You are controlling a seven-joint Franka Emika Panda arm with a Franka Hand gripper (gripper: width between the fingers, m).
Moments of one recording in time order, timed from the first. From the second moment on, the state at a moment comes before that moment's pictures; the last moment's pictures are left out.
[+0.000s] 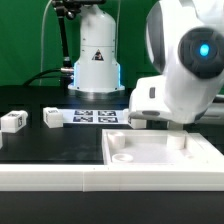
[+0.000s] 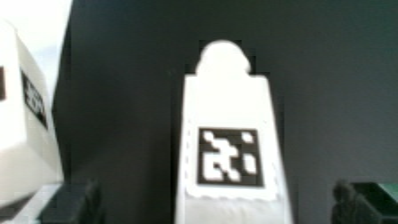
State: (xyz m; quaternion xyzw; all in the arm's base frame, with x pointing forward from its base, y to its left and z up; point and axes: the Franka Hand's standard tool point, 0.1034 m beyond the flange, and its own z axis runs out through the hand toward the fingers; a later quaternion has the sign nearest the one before) arm 0.408 0.143 0.009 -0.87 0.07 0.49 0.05
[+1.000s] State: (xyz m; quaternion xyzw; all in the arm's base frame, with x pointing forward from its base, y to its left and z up) arm 0.406 0.145 0.003 -0.86 0.07 0.51 0.05
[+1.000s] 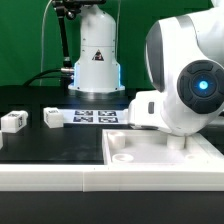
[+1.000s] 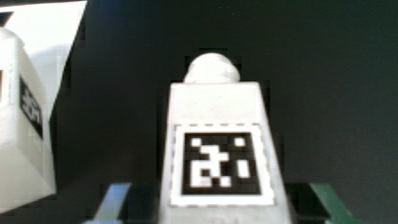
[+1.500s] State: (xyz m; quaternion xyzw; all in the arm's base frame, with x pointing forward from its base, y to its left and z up) arm 0.406 0.145 0.003 -0.86 0.07 0.51 0.05
